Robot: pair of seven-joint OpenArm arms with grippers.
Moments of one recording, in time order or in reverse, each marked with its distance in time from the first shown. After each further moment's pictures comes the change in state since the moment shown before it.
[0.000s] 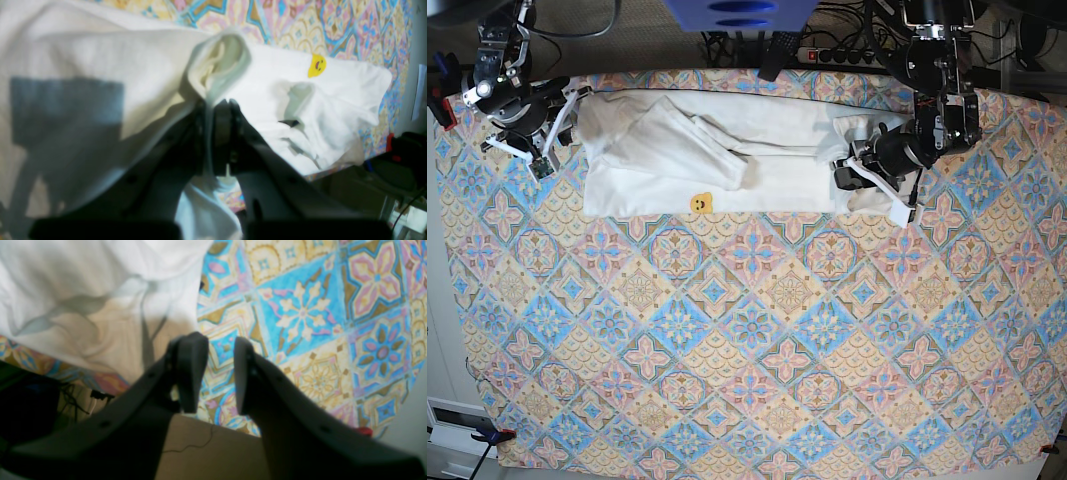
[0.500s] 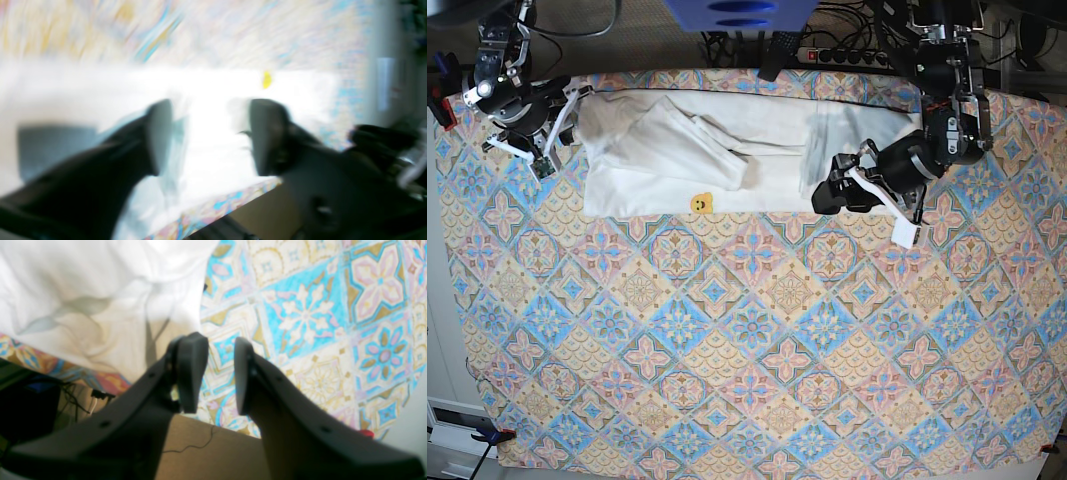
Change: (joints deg) left arm -0.4 -3.6 0.1 9.0 -9.0 -0.3 0.1; right arm 0.0 0.0 0.0 0.0 0.0 0.0 0.0
